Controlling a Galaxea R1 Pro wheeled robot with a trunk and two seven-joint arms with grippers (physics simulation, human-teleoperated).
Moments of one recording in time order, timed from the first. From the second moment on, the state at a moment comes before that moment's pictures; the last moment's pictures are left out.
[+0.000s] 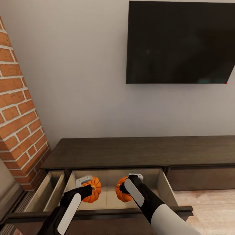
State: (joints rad) left arm -0.31 -0.03 -0.18 -1.21 0.60 0.63 0.51; right arm -0.65 0.17 0.54 -0.76 -0.84 0.69 -0.75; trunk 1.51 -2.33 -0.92
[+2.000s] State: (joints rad) left arm -0.31 -0.03 -0.18 -1.22 0.57 0.62 0.59; right arm -0.65 0.17 0.54 -0.76 -0.84 0.68 -0.75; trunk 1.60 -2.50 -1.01
